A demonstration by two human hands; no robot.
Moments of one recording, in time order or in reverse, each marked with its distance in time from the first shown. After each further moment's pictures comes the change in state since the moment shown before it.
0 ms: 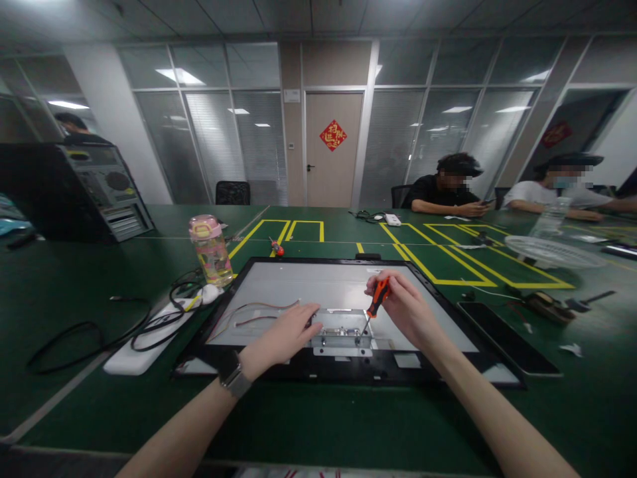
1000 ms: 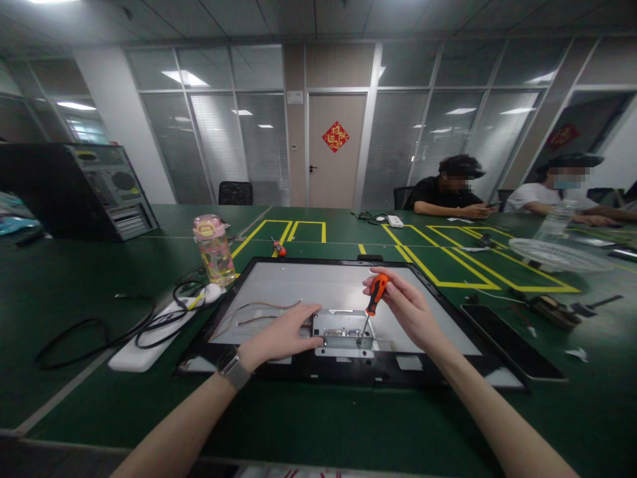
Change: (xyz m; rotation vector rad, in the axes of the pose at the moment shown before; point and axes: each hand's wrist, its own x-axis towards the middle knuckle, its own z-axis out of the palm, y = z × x) left_hand -0.004 -0.023 0.004 -0.110 -0.026 0.030; right_hand -0.001 -0.002 -0.003 -0.168 -0.054 -0.028
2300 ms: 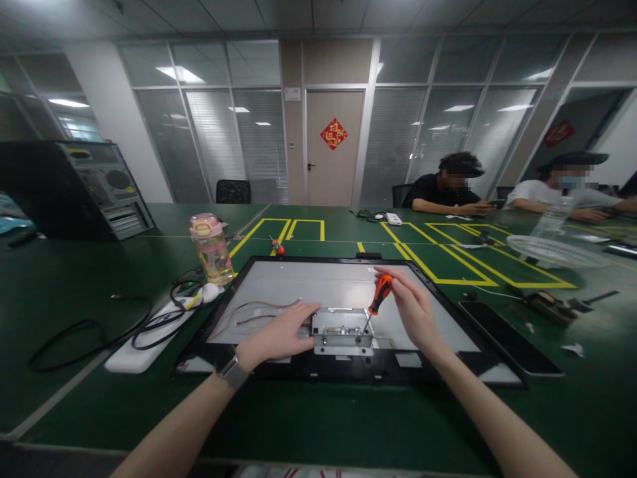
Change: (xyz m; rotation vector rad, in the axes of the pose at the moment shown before) left_hand -0.001 0.014 -0.009 0.058 -0.039 0.026; right_hand -0.002 0.010 -0.005 -0.279 0.188 -0.195
